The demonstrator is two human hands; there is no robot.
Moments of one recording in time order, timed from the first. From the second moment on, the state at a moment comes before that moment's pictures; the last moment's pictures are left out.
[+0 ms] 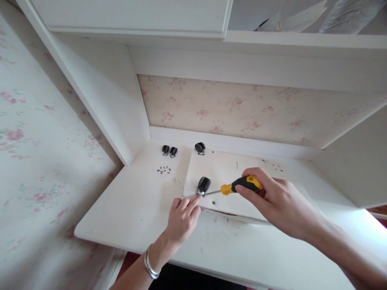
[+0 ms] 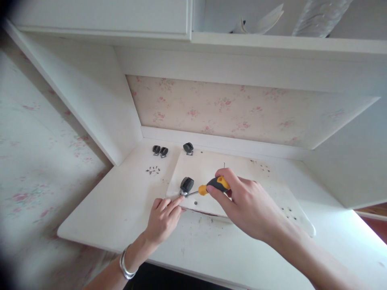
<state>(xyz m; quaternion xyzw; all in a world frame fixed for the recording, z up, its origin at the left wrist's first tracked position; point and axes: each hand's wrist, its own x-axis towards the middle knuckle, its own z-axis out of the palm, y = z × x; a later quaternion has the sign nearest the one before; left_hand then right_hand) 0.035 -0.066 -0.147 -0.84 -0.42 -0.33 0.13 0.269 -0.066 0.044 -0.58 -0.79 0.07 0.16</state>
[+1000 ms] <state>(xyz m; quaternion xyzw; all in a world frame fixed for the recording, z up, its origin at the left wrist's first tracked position) 0.034 -0.065 -0.147 -0.84 -0.42 -0.34 0.12 0.233 -0.053 0.080 -0.57 -0.80 -0.18 -0.05</state>
